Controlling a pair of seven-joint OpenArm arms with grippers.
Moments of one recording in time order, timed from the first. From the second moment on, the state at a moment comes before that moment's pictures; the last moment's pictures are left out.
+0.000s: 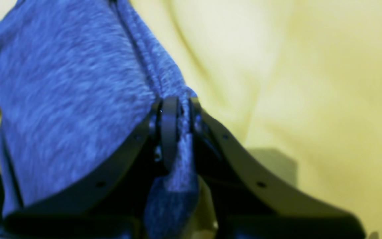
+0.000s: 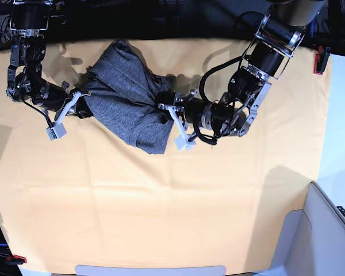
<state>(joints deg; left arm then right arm) -19.8 -12.4 31.1 72.0 -62.8 2.5 68.4 -2.9 22.5 10.7 86.2 47.9 31.9 -58.5</state>
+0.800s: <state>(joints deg) -33.1 -3.8 53.1 68.7 -39.1 2.0 68.8 -11.4 15.7 14.8 93.2 42.9 31.7 -57.2</state>
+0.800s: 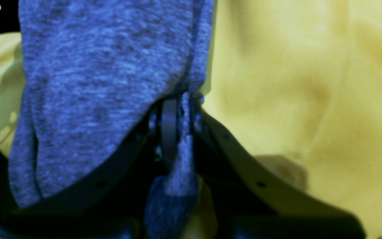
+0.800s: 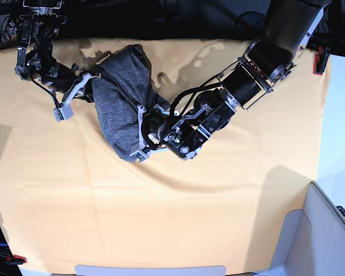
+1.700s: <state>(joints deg) -36.9 2.7 53.4 58.3 -32.7 1.1 62.6 -17.6 15.9 10.7 102.0 33.7 31.0 -55.1</state>
